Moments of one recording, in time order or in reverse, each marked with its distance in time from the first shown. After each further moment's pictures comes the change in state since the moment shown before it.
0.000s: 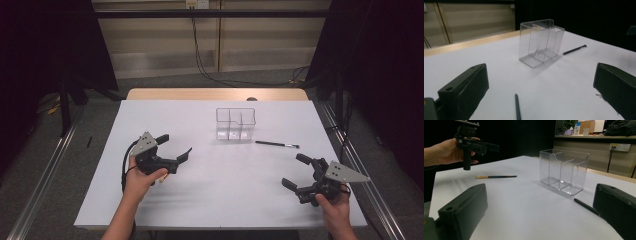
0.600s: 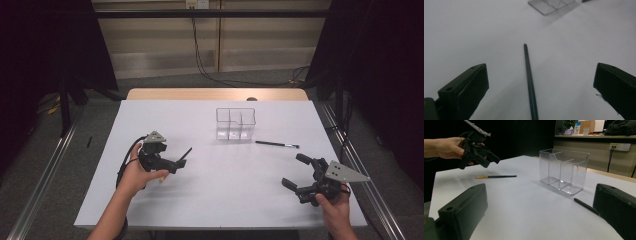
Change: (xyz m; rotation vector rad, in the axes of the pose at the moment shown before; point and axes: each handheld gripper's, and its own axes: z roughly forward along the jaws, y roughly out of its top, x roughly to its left) left arm 0.014 0.002 0.014 0.455 0.040 -0.090; right arm -0.001 0.000 0.000 0.001 0.000 0.002
